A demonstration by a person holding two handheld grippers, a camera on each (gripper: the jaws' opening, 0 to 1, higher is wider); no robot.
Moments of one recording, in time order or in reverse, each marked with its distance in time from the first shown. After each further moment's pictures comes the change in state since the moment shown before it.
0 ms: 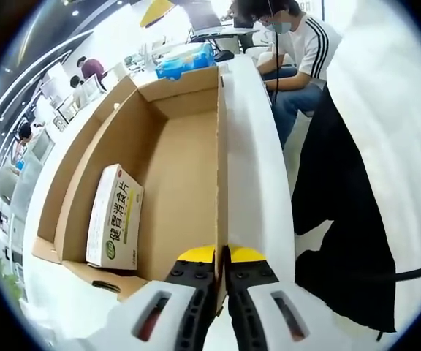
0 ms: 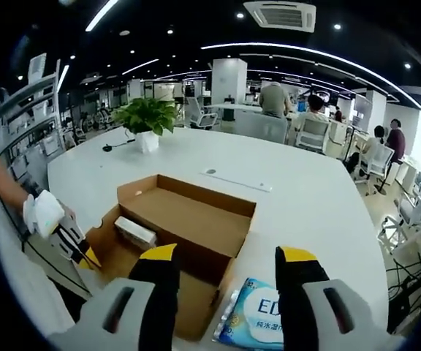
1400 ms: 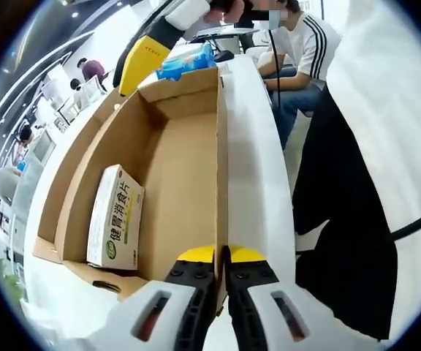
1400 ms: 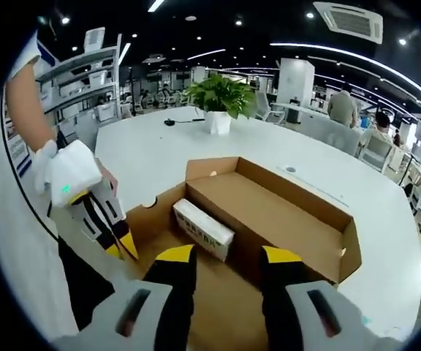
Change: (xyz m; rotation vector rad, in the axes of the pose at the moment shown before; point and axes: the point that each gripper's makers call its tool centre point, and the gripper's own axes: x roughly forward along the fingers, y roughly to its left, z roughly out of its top) left arm 0.001 0.002 -0.001 0.001 -0.002 0.003; right arm 0.065 0.126 -0.033 -0.249 0.034 0.316
